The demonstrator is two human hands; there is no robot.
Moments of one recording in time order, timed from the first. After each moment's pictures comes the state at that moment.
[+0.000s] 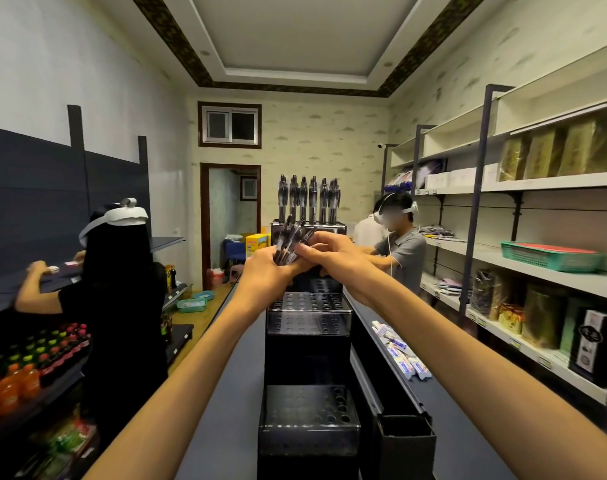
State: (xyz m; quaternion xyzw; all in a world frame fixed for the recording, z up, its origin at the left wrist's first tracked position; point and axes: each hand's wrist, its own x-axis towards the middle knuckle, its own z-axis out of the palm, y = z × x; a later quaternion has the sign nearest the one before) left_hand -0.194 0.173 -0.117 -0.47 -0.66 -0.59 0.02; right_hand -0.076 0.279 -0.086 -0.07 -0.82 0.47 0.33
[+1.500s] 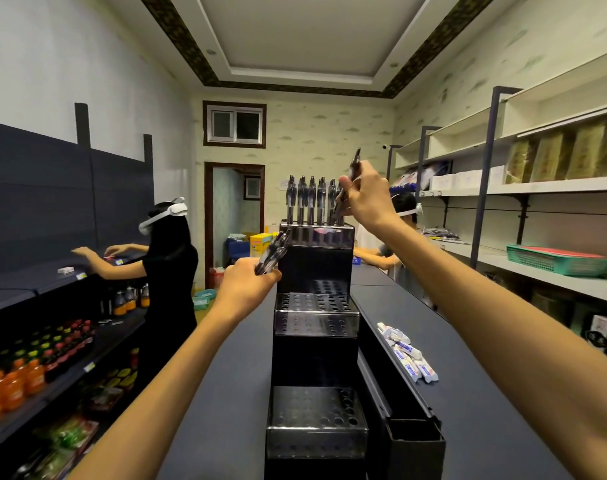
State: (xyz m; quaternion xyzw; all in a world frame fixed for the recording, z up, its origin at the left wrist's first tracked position) left_hand -0.228 0.150 -0.130 -0.39 -0.76 -0.51 0.09; right_hand -0.096 0.328 0.000 -0.15 -0.81 0.22 0.53
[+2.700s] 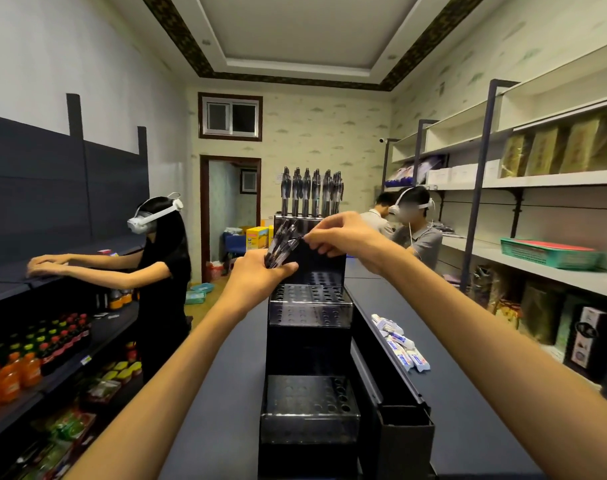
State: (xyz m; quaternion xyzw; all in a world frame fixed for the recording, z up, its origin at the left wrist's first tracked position) left_hand -0.210 0.161 -0.128 -0.41 -0.74 -0.53 0.05; right_hand -0.077 0.299 -0.057 -0.15 -0.87 0.38 0.30
